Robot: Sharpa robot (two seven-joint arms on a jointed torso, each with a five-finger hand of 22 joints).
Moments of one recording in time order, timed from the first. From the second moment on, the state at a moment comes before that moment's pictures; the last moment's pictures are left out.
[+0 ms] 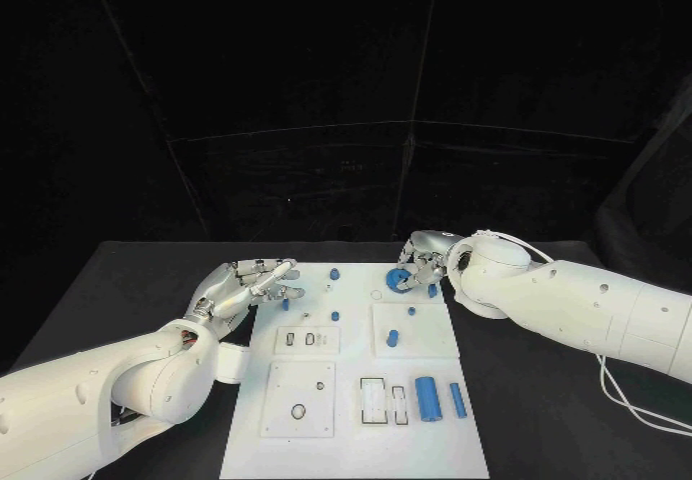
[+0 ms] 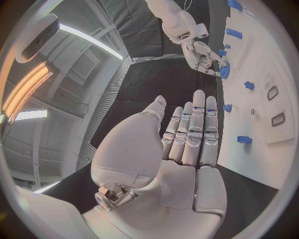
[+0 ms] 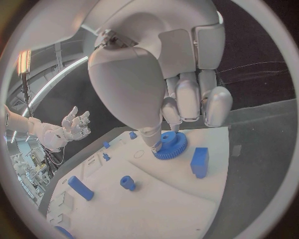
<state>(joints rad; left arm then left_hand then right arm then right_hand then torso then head) 1.18 -0.89 -0.11 1.60 0.02 -0.30 0.55 1.37 0.03 0.08 0.14 0.07 0.90 0.23 0.11 0.07 1.00 0.17 0.16 0.07 1.15 0.11 0.26 0.22 0.17 0.89 0.23 0.29 0.13 1.24 -0.70 0.05 1.28 -1.50 -0.12 -0.32 1.48 -0.04 -0.08 0.22 0.27 0.92 0.14 0.17 0.08 1.35 0.05 1.18 1.15 1.47 -0.03 1.28 1.03 0.12 1.27 0.09 1.38 1.08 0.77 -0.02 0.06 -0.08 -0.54</state>
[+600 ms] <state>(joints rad) 1.18 -0.89 -0.11 1.60 0.02 -0.30 0.55 1.37 0.03 0.08 0.14 0.07 0.90 0.23 0.11 0.07 1.00 0.17 0.16 0.07 1.15 0.11 0.26 0.22 0.17 0.89 0.23 0.29 0.13 1.24 -0.69 0.05 1.30 -1.56 -0.15 -0.31 1.54 -0.02 0.06 0.15 0.19 0.98 0.14 0.18 0.07 1.36 0.05 1.24 1.22 1.47 -0.04 1.29 1.03 0.10 1.30 0.07 1.40 1.14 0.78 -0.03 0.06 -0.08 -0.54</state>
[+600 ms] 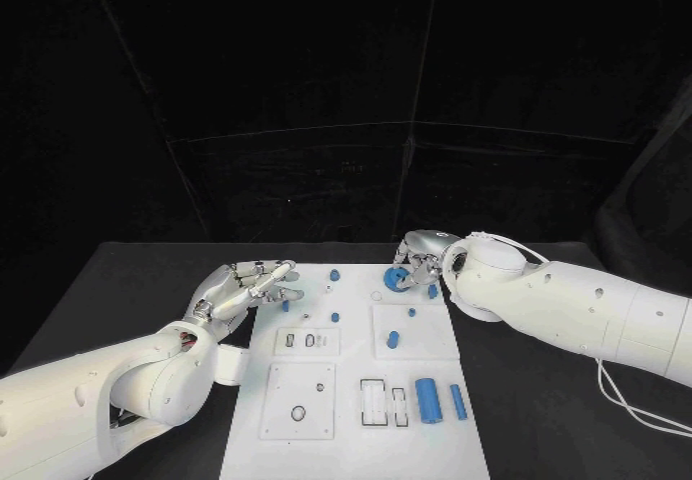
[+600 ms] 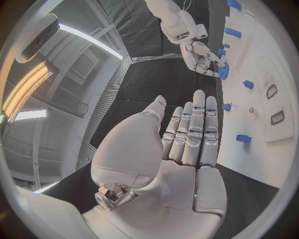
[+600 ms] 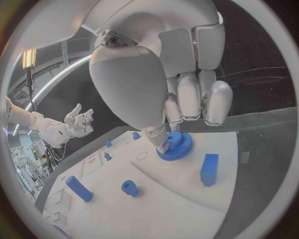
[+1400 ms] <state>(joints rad) 1.18 -0.89 -0.11 1.61 0.02 -0.29 0.55 1.37 0.03 0.08 0.14 0.07 0.90 0.23 0.11 0.07 1.00 0.17 0.16 0.07 1.15 0.11 0.26 0.22 0.17 0.89 0.23 0.29 0.12 1.24 -0.57 0.05 1.37 -1.58 -0.28 -0.29 1.47 -0.02 0.11 0.17 0.21 0.98 0.13 0.16 0.07 1.38 0.04 1.24 1.22 1.46 -0.04 1.30 1.03 0.10 1.31 0.07 1.41 1.16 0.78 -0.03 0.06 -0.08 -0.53</state>
